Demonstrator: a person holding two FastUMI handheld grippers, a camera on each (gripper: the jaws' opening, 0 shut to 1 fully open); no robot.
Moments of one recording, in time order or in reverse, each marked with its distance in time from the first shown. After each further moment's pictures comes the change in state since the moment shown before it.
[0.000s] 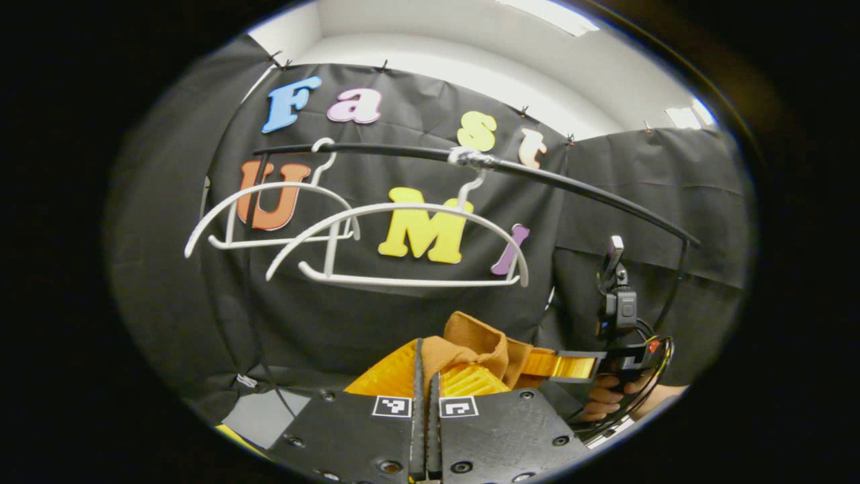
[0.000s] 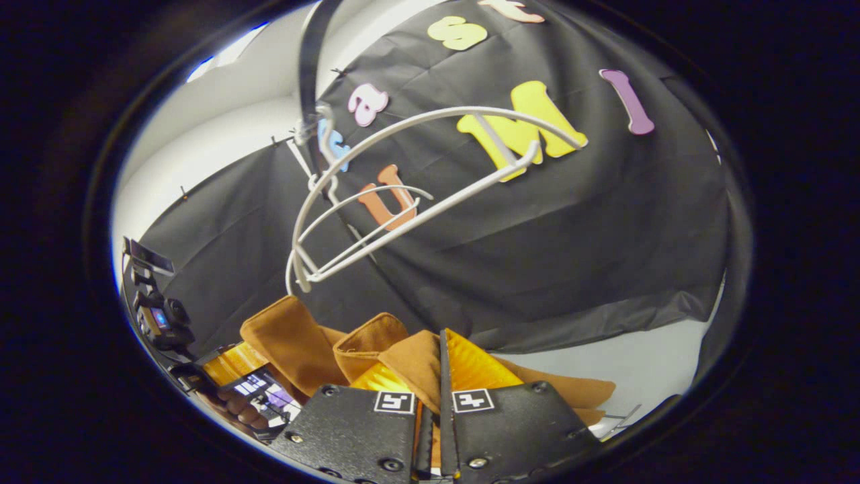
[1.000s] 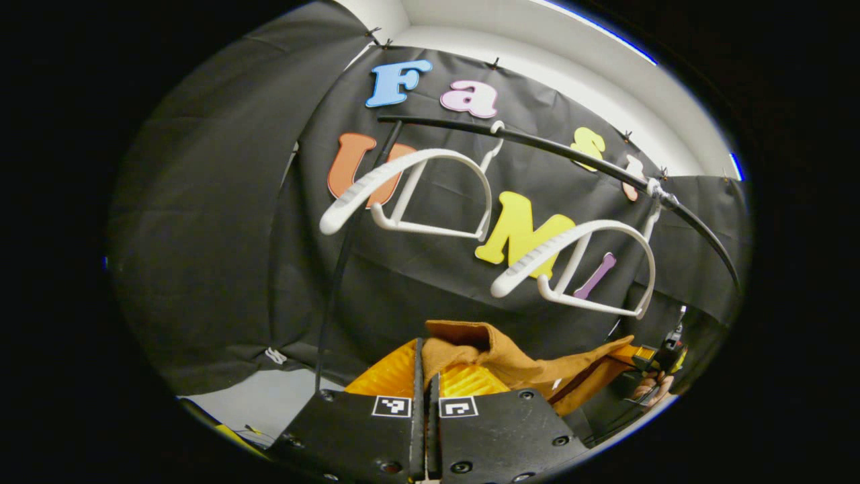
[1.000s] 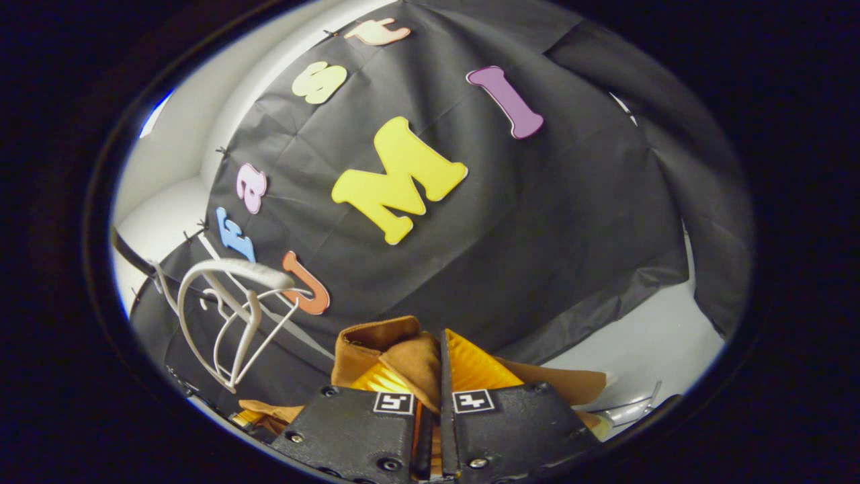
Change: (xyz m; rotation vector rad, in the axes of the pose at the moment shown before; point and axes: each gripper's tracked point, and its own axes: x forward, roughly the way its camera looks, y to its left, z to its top) left arm 0.008 0.190 -0.037 -0.220 0.028 0.310; right arm 0.017 -0.204 0.081 0.320 -0.233 -0.286
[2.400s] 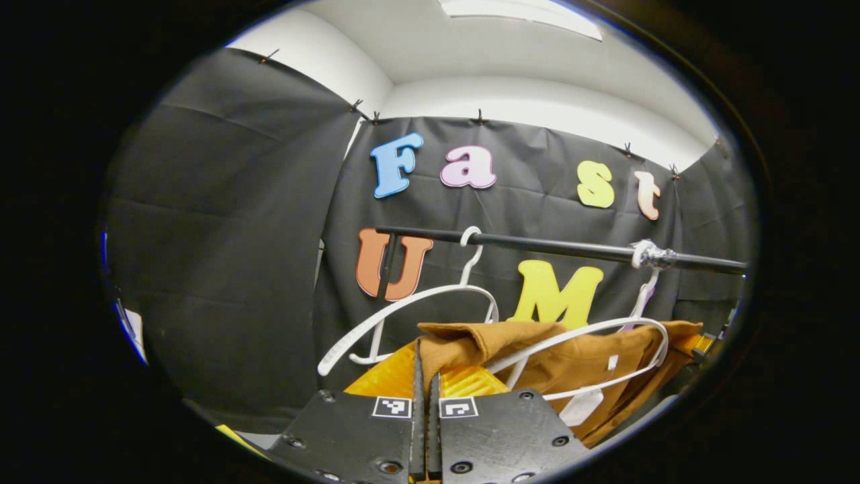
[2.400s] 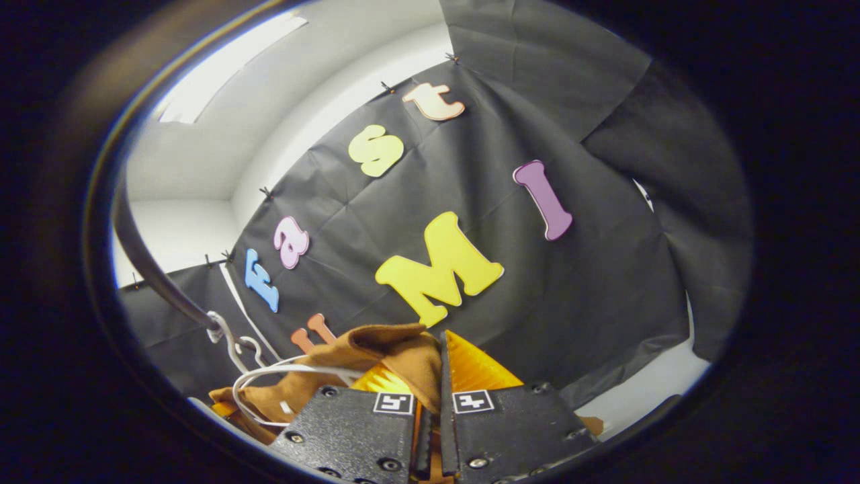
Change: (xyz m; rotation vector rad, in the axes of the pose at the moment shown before) left arm -0.007 -0.041 0.127 0.175 -0.326 0.199; right arm -0.059 0.103 0.105 -0.108 -0.378 0.069
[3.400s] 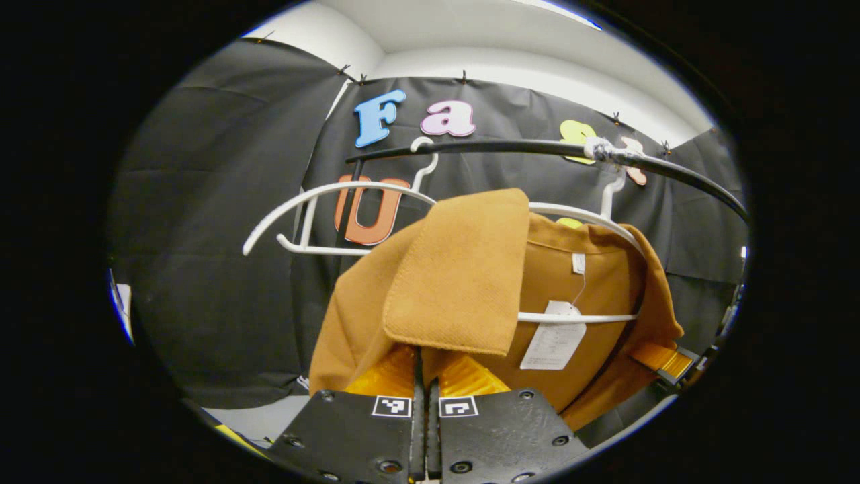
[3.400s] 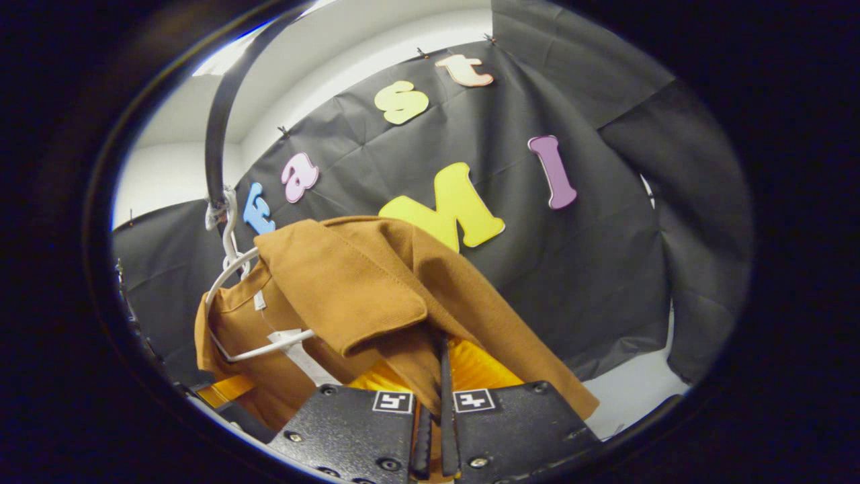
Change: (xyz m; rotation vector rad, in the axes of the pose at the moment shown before) left arm -0.027 -0.066 -0.096 -0.023 0.133 -0.024; right arm -0.043 0.003 -0.107 -0.179 0.111 -0.078
